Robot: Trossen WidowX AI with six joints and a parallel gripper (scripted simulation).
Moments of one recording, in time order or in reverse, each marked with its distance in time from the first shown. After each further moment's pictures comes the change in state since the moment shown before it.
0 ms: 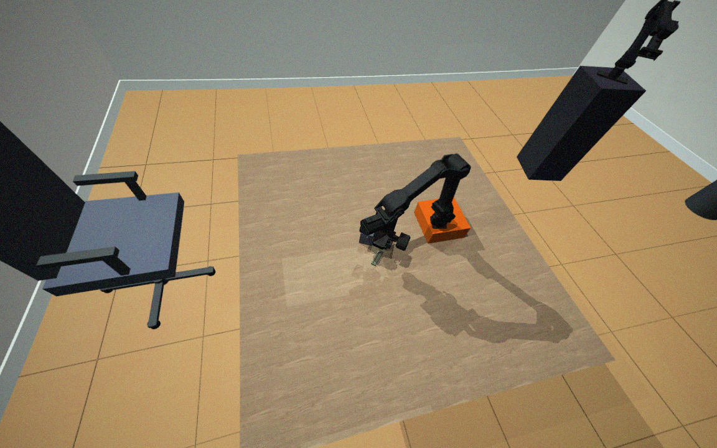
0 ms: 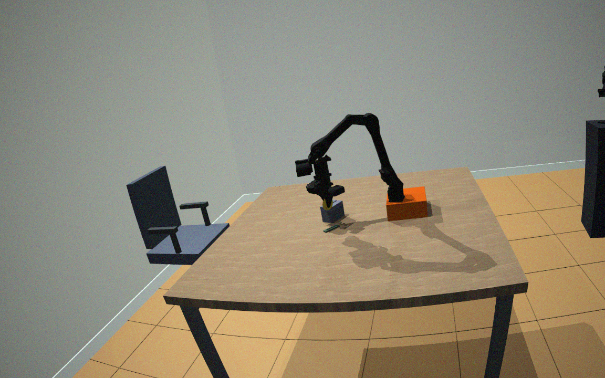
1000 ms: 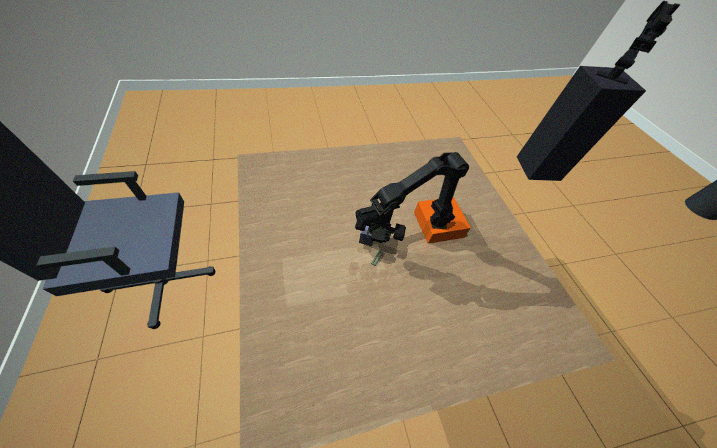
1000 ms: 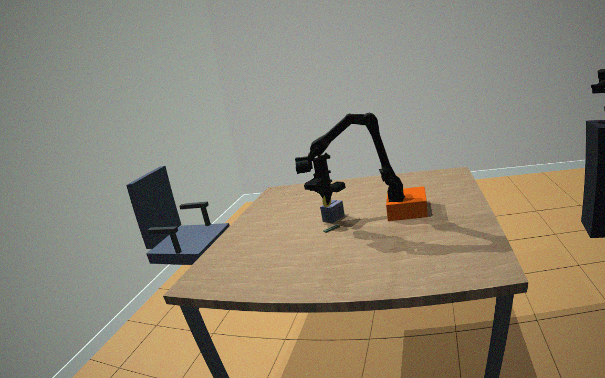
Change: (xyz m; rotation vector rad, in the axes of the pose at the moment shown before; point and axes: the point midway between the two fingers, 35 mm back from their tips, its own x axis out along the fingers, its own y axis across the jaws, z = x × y) arm -0.003 -0.026 -0.019 -0.183 0.000 -0.007
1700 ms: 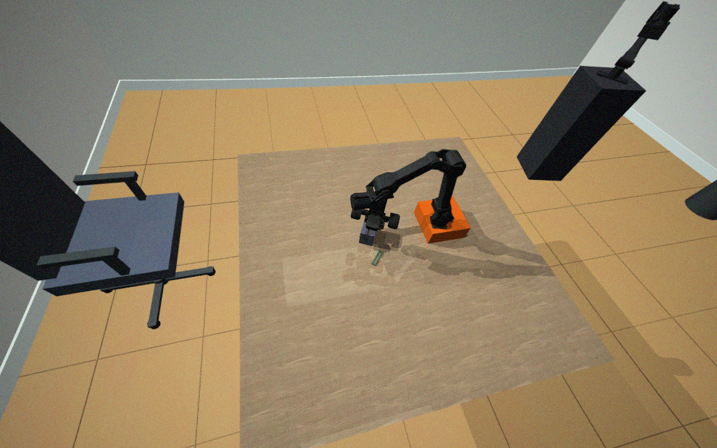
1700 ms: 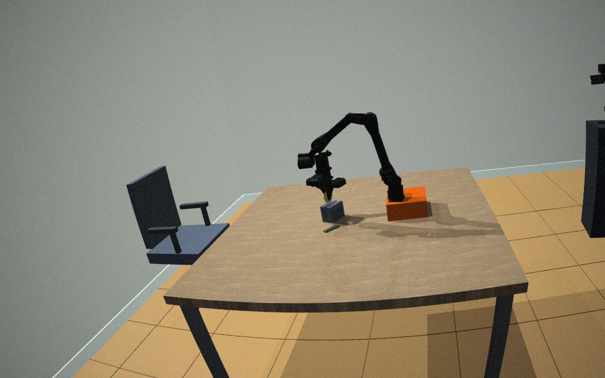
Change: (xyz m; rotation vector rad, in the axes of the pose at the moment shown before) arm 0.000 -0.030 -0.047 0.000 0.004 -0.002
